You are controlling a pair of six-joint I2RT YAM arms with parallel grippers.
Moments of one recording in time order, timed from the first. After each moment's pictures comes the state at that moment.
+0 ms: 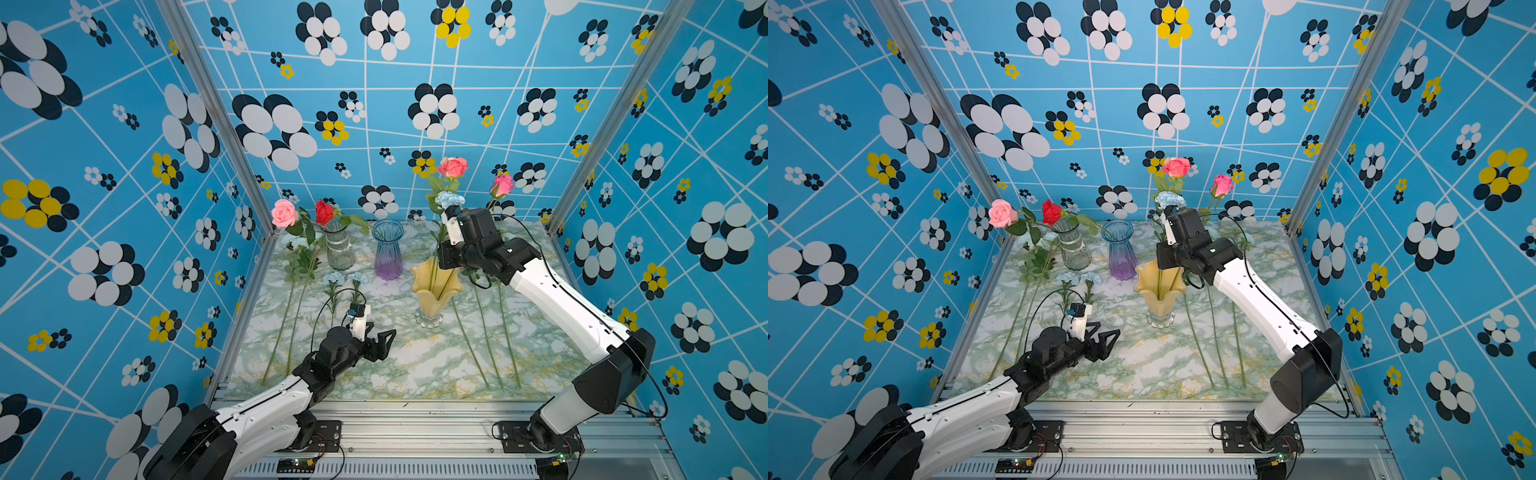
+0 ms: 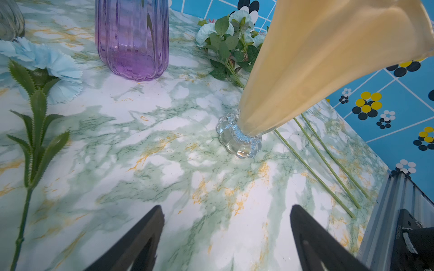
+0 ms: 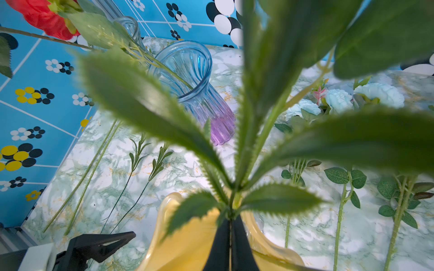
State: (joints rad) left arm -0.65 0.97 0.21 0.42 0.09 -0.43; right arm 0.58 1.59 1.65 -0.74 0.03 0.25
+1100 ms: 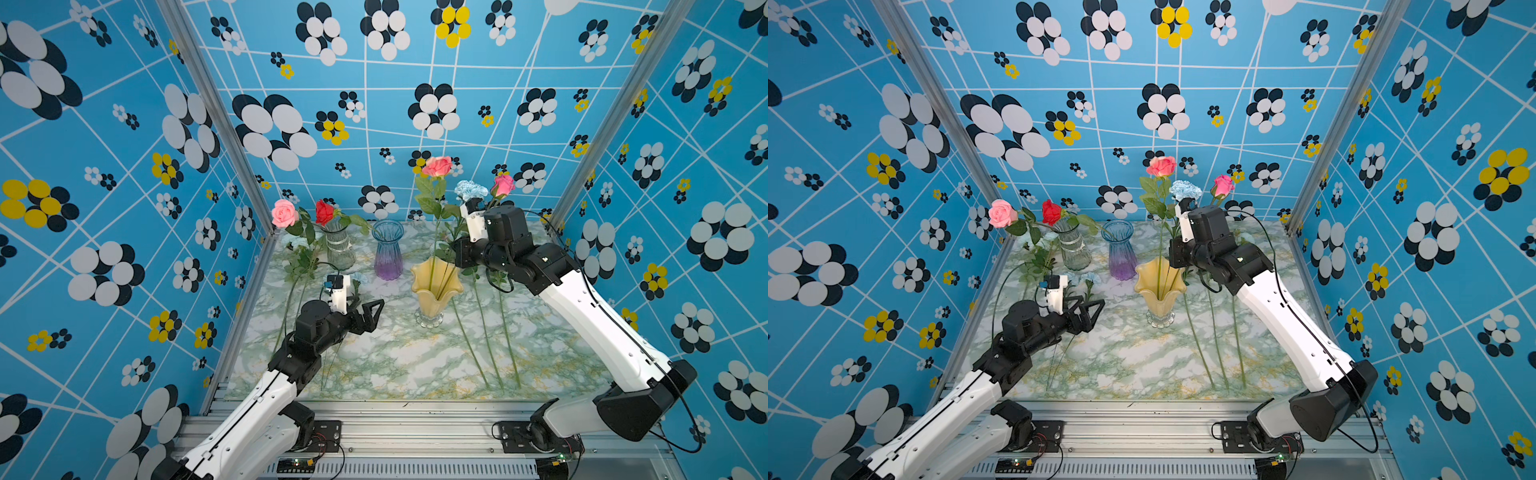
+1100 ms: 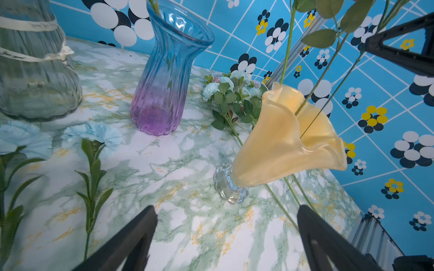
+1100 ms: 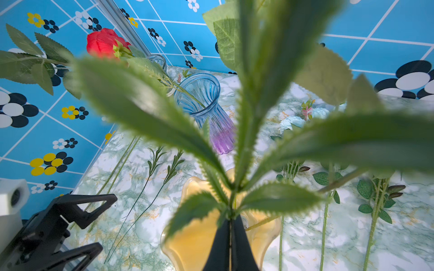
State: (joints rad) left arm -0.38 0.81 0.53 0.03 0.29 -0.48; right arm 0.55 1.45 1.65 -0.77 0.02 0.25
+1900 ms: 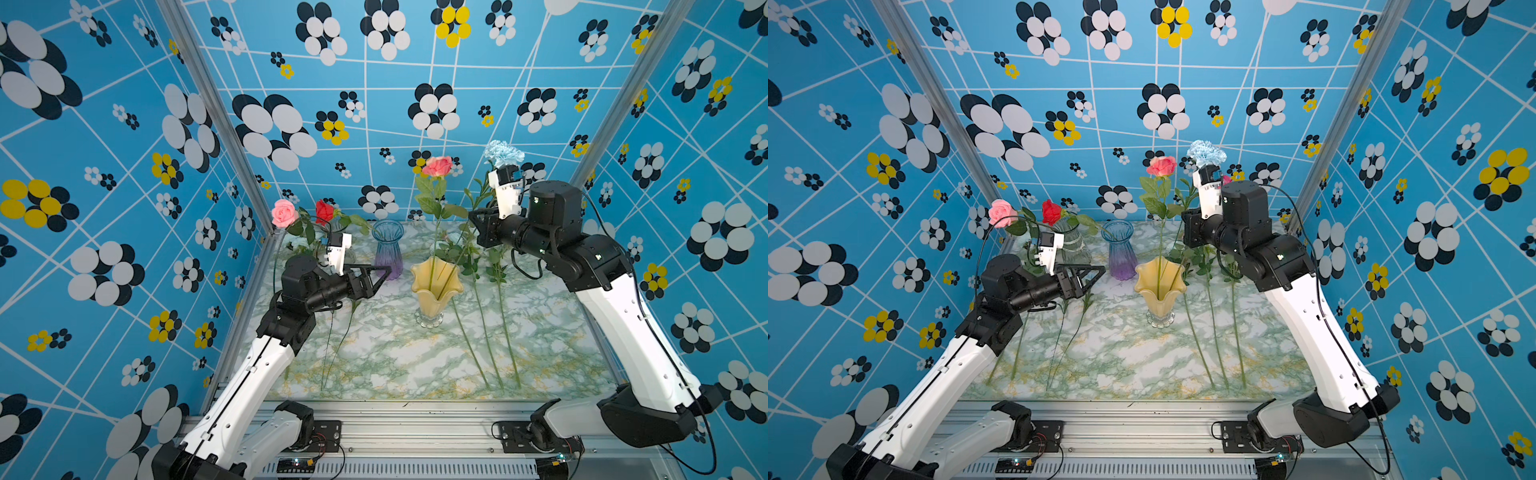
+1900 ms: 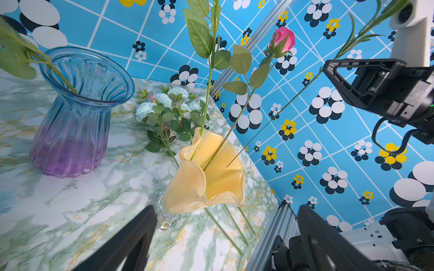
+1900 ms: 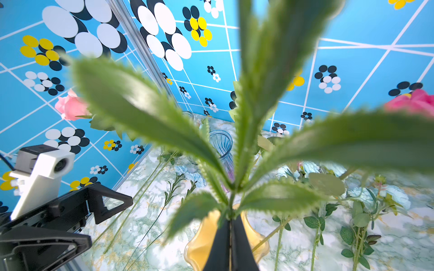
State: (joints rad) left arm -0.31 1.00 0.93 -0.09 0.64 -0.62; right arm 0.51 1.41 1.92 -0.84 -0.04 0.15
